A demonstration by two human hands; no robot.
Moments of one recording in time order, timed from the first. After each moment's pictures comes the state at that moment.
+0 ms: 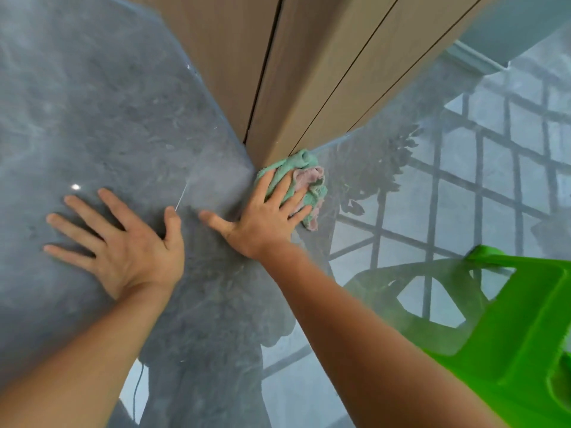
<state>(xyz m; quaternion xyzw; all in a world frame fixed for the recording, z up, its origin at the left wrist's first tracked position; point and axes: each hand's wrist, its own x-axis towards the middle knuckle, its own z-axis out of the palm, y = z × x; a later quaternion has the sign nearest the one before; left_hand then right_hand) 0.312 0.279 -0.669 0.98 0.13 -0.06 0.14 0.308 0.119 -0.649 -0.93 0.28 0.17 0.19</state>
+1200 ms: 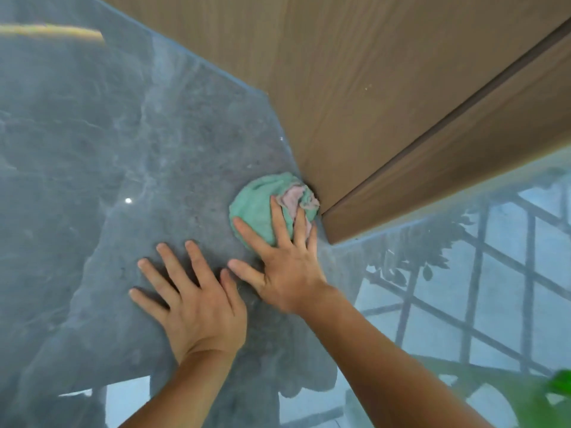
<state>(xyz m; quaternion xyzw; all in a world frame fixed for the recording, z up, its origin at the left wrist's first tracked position) 0.322 0.287 -0.667 0.98 0.16 -0.06 0.13 0.375 0.158 -0.636 -0.97 -0.05 0.18 0.13</state>
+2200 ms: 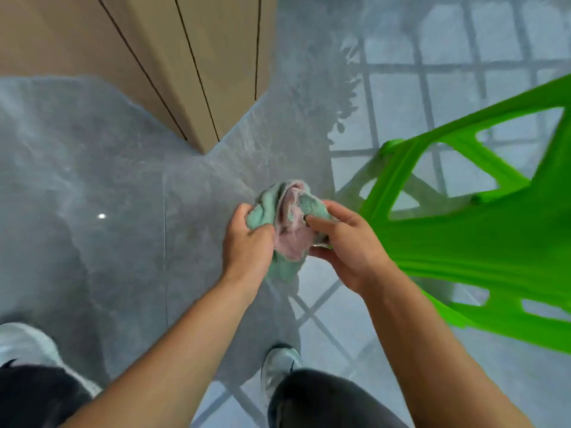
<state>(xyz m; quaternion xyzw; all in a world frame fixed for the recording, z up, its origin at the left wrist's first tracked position) 0.192 0.175 -0.447 0.75 0.10 -0.36 0.55 0.116 0.063 -0.393 -0.49 0.51 0.03 0.71</state>
